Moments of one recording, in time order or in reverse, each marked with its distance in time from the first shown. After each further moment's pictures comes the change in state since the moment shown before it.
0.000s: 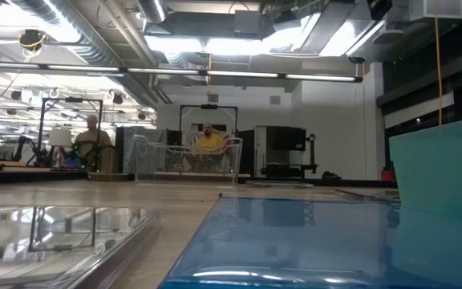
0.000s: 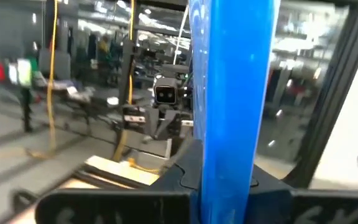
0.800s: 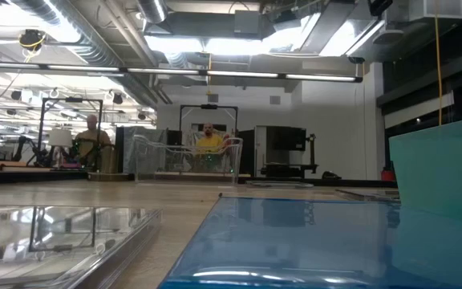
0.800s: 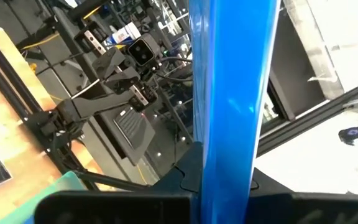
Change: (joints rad) left arm -0.002 -0.003 0.000 0.004 0.093 -0.848; right arm 0.000 0.000 0.000 0.000 -0.079 -0.036
